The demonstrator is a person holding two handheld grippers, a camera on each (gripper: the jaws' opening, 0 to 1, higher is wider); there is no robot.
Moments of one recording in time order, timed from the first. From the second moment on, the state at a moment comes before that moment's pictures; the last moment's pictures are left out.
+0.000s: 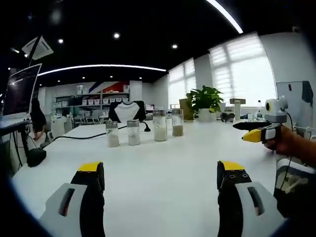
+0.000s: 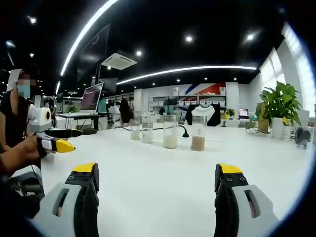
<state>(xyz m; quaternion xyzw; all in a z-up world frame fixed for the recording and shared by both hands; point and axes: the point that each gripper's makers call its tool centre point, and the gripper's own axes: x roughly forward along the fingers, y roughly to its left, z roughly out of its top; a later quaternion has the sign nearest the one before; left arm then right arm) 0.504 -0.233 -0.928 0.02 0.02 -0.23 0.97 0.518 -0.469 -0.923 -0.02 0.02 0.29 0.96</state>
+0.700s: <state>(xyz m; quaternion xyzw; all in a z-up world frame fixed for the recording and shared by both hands) 0.505 -0.245 -0.923 0.02 0.01 -0.20 0.98 0.516 -0.450 -0.919 -0.04 0.01 0.28 0.96</state>
